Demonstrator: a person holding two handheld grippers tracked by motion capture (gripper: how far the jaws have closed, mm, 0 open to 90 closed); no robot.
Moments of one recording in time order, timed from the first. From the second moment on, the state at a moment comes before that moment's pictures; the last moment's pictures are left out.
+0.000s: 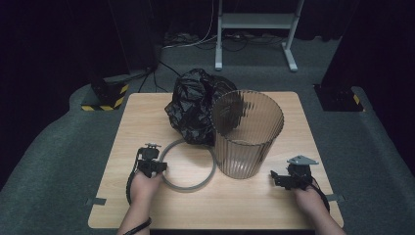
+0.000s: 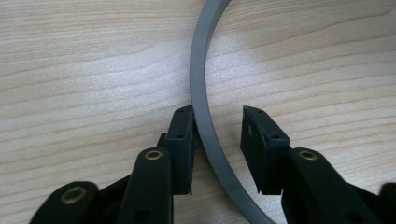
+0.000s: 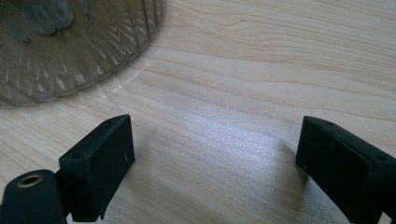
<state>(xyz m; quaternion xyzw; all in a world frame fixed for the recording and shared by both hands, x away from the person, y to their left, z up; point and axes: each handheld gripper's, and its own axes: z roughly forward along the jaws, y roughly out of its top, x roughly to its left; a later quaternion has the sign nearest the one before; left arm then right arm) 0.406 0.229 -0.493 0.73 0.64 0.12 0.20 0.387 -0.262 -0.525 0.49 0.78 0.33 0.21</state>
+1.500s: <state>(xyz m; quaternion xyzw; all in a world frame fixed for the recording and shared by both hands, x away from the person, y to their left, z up) 0.424 0.246 -0.488 0.71 0.68 0.01 0.19 0.387 -0.262 -0.525 0.49 0.78 0.33 0.21</state>
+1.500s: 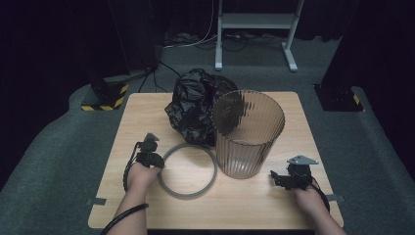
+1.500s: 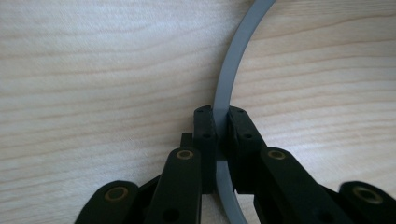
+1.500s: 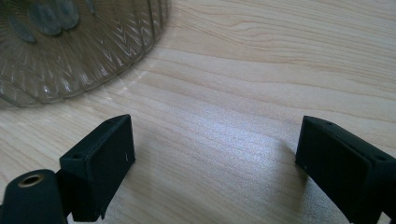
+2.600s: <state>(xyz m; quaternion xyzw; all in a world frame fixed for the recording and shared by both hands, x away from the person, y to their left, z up) 0.384 0.302 -0.495 0.64 0.68 -0.04 0.35 0.387 -0.262 -0.525 0.49 0.78 0.33 0.21</state>
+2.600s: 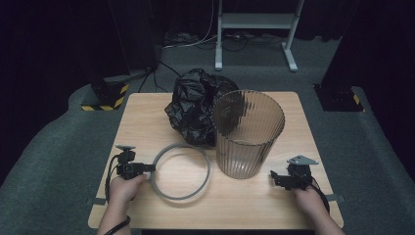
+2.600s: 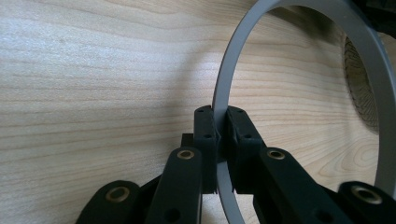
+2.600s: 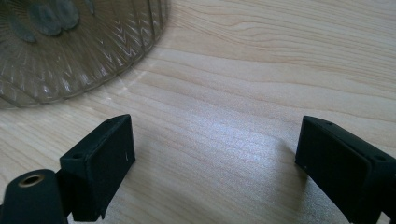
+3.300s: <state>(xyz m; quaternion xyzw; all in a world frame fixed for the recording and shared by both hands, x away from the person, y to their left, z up) 0.373 0.314 -0.486 0.65 0.67 -0.06 0.35 0.387 -0.262 -0.525 0.49 0.78 0.33 0.21</state>
